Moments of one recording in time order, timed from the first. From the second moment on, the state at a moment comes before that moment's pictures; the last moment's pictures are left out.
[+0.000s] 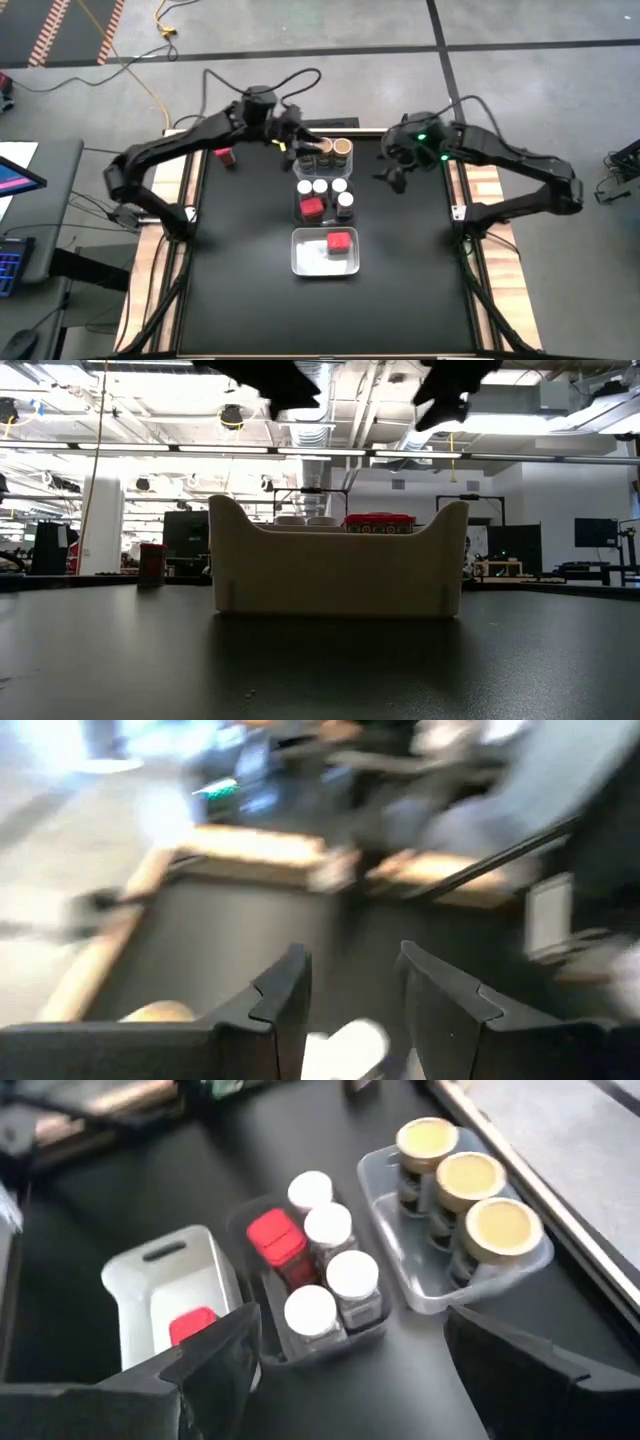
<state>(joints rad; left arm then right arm) 0.49 1.50 1.43 -0.23 0.55 0.04 -0.35 1.16 1.26 -0.80 -0.13 0.10</state>
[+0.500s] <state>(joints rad) 0.39 0.92 0.96 -0.31 -0.06 -0.05 -0.24 1.52 1.43 -0.60 -0.13 -0.14</state>
